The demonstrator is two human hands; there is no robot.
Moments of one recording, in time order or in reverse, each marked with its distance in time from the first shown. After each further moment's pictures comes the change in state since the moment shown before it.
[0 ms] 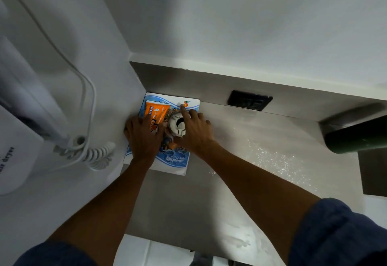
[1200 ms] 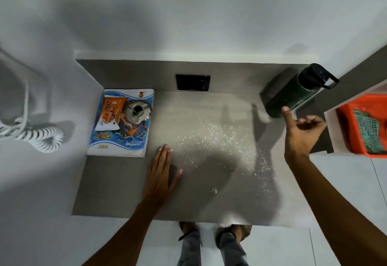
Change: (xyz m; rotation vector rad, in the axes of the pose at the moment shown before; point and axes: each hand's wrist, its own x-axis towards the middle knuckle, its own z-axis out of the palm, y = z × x) left_hand -0.222 0.059 0.060 -0.139 -0.214 0.525; right_hand -0.259 0.317 -0.062 1.313 1.133 0.518
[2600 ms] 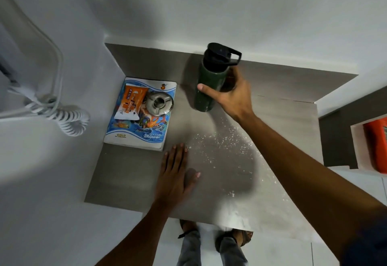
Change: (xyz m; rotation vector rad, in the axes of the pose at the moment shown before) left_hand -0.014 -0.024 0.024 0.160 0.002 0.034; right_hand -0.081 -0.048 0.228 -0.386 -0.697 -0.369
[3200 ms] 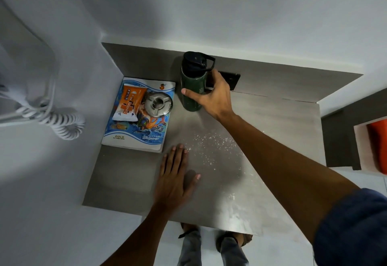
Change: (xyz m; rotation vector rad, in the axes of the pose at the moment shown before) left_hand 0.000 0.000 0.000 -0.006 -0.049 -0.026; right_hand 0.017 0.019 0.055 -0.050 -0.065 -0.013
